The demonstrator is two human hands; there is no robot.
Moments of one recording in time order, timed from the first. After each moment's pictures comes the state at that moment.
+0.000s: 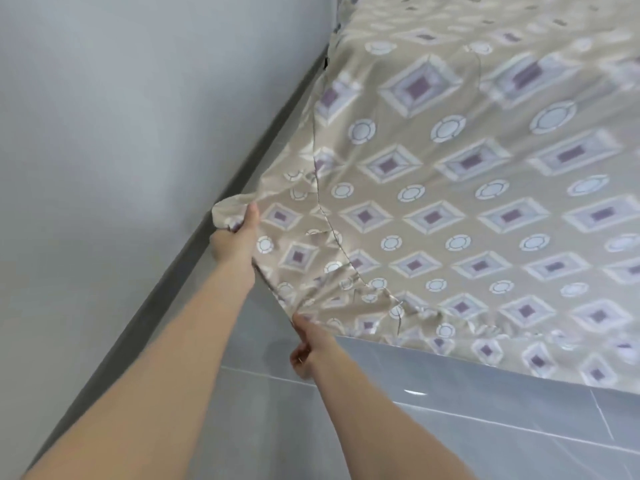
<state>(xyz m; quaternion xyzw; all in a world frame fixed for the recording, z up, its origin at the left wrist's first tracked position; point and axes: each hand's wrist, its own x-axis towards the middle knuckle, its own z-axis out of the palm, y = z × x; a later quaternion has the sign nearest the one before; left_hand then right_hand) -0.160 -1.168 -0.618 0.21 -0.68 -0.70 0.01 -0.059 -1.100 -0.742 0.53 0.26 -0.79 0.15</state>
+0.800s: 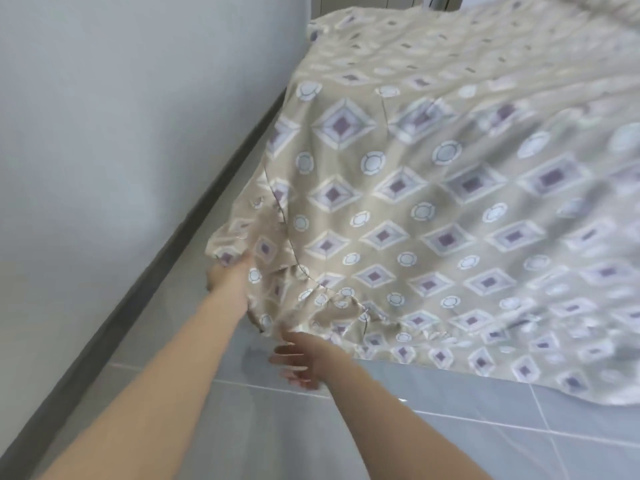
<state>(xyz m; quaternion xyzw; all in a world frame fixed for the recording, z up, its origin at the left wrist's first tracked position) -0.124 -1.146 -0.629 0.28 -0.68 -0.67 -0.10 -0.016 -1.048 -0.704 0.40 0.51 -0.70 0.31</state>
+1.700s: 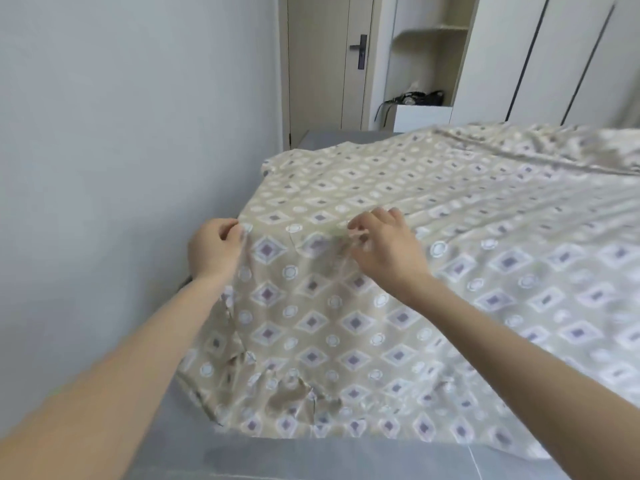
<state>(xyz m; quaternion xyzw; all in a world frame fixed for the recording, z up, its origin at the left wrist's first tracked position) -0.102 -1.086 -0.430 -0.10 -0.84 -0.49 0.23 0.049 -0.882 -0.407 0.09 0.94 -0.10 -0.32</state>
